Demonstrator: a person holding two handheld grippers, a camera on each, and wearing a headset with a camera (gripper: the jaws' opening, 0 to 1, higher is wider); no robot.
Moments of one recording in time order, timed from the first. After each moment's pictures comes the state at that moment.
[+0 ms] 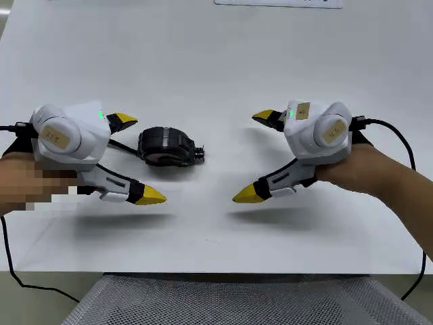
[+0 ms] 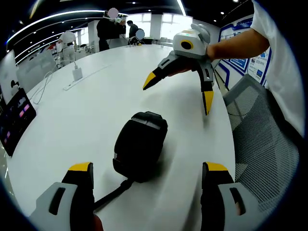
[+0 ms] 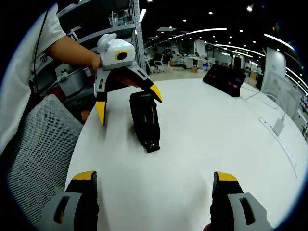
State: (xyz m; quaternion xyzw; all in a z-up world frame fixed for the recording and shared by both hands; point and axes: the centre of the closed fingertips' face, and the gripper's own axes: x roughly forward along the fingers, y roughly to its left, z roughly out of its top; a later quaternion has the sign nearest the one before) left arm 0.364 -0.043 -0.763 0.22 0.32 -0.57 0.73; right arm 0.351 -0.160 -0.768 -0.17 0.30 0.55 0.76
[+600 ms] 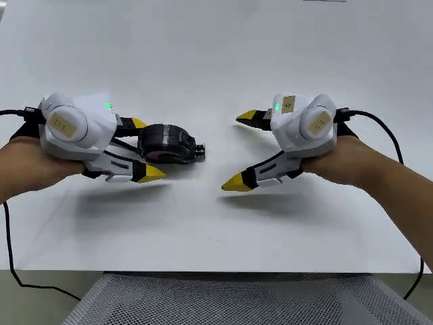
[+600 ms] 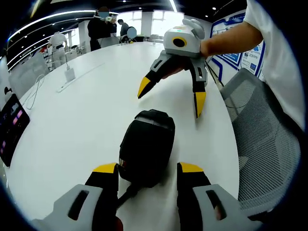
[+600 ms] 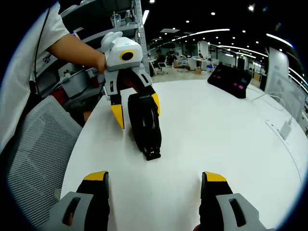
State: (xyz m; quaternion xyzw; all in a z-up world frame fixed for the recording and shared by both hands) left arm 0.372 -0.046 -0.770 0.23 0.32 -0.59 0.70; right arm 0.358 -0.142 -0.777 -0.16 0.30 0.57 0.75
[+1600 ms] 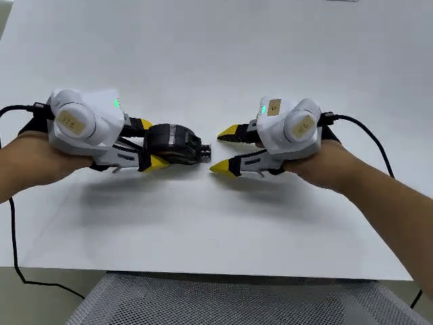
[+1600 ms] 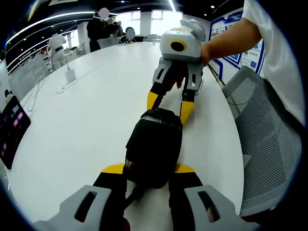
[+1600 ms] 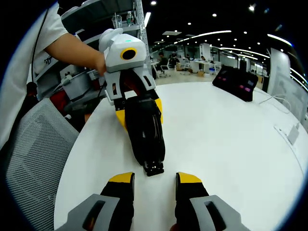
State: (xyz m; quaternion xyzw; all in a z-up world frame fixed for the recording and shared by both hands) left arm 0.378 -0.047 -0.773 0.24 0.31 -0.59 0.70; right arm 0.364 -0.111 -0.784 -0.15 0.29 0.58 0.75
